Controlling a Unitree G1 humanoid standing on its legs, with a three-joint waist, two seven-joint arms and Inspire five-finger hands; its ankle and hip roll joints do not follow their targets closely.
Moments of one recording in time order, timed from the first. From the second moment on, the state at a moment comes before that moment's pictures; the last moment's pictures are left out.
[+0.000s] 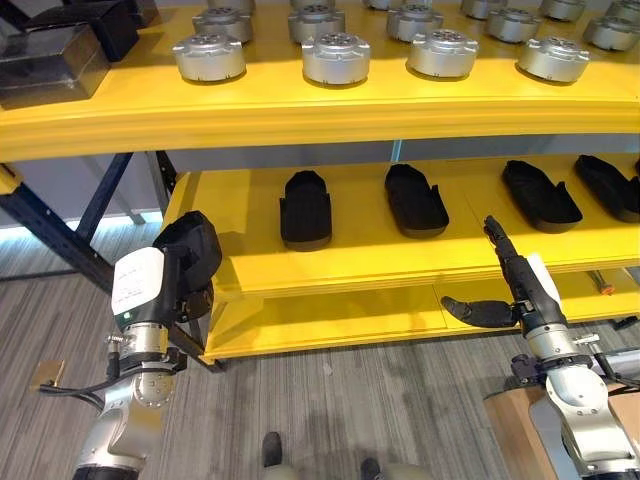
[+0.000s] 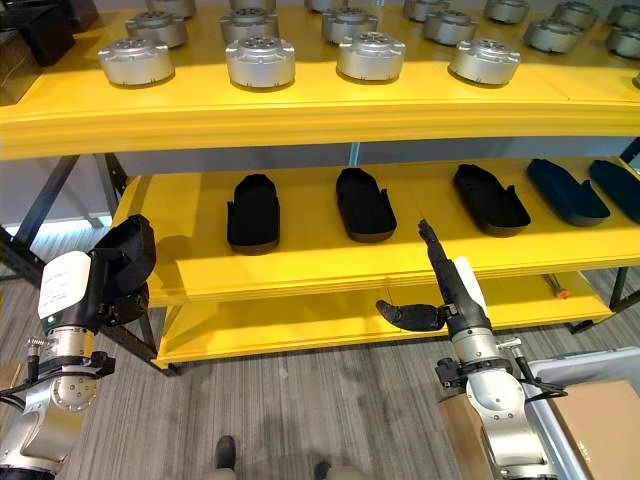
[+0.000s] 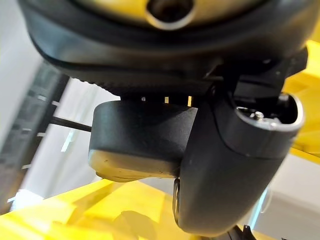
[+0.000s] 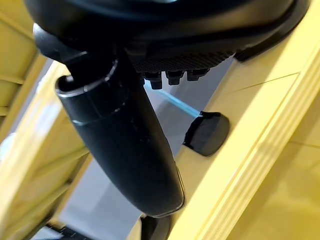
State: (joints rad) left arm 0.06 0.61 0.08 0.01 0.57 0.00 0.34; right arm 0.13 -0.54 -0.11 -0.06 0.02 -0.18 -0.01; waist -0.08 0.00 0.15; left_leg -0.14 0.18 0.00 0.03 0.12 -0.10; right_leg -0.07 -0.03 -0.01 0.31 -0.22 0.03
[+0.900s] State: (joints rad) left arm -0.06 0.65 0.09 0.02 0.58 0.05 0.35; right arm 0.07 -0.47 -0.09 -0.06 0.00 -0.17 -0.01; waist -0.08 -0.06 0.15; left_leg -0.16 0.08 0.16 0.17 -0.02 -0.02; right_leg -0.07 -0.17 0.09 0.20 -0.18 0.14
